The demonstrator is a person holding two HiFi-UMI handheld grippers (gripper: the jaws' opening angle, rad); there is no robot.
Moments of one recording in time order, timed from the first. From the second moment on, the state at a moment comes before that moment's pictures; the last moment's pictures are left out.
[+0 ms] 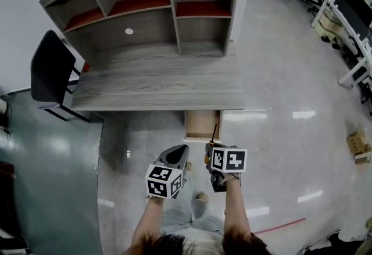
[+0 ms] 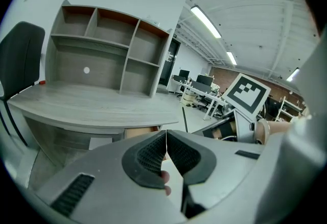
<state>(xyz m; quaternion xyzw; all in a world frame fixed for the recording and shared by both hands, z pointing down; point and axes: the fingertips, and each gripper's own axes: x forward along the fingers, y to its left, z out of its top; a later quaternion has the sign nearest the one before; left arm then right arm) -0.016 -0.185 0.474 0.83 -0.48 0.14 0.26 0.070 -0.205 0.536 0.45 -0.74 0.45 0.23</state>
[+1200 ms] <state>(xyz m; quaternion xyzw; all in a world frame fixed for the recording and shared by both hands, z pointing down) 0.020 -0.099 0.384 0.85 -0.48 0.12 0.17 0.095 -0.129 0.436 0.44 -0.80 0.35 0.21</state>
